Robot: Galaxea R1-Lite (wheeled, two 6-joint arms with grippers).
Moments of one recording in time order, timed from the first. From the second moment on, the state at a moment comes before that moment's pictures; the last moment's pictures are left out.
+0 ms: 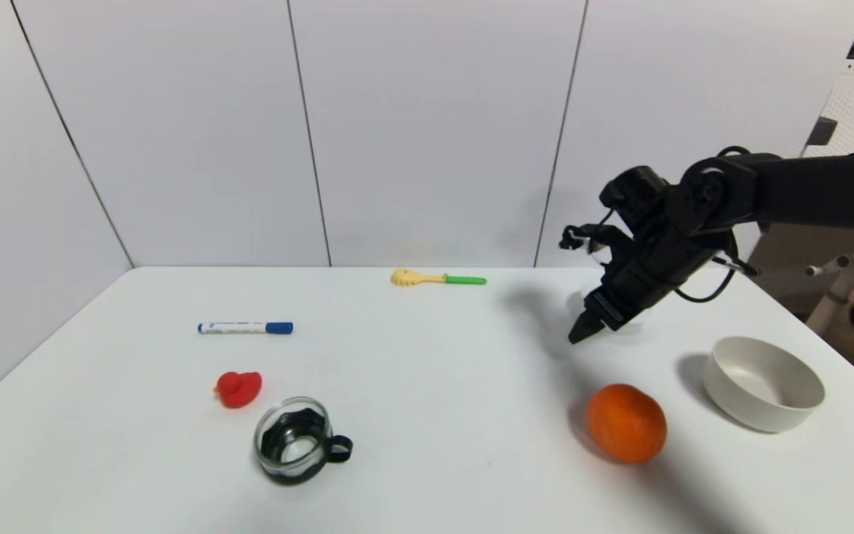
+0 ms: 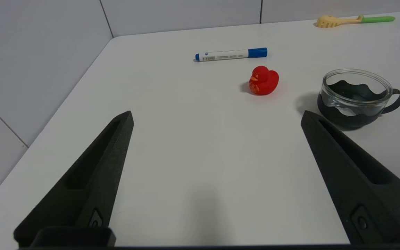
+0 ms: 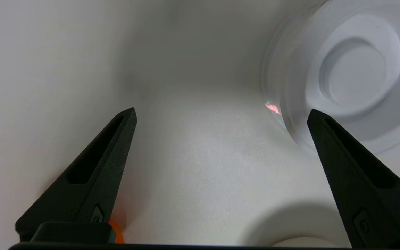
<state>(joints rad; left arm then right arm) 0.01 0.11 -0.18 0.09 -0.01 0.12 0.23 2.17 -1.83 0.80 0.04 -0.38</state>
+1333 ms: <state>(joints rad) 0.01 0.11 -0.18 0.09 -0.01 0.12 0.20 2.26 -1.89 0.80 0.10 -0.38</state>
